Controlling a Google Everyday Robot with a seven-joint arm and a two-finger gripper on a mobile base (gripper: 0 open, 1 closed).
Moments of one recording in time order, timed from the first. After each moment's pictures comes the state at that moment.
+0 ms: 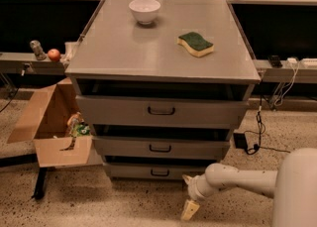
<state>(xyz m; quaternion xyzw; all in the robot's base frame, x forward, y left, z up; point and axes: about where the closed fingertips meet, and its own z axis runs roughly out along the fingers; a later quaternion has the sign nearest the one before) 0.480 -0.127 0.269 -0.63 0.74 0.17 0.18</state>
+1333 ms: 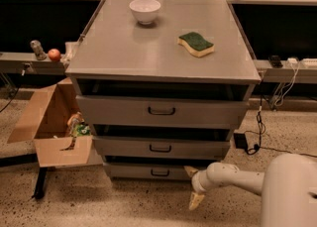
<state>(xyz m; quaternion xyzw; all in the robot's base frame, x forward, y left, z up) 0.543 -0.165 0.219 -0.71 0.67 0.08 0.22</state>
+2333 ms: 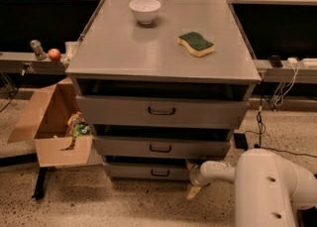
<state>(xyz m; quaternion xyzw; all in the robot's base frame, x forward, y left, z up) 0.608 -0.178 0.169 -0.68 0.69 0.02 0.23</state>
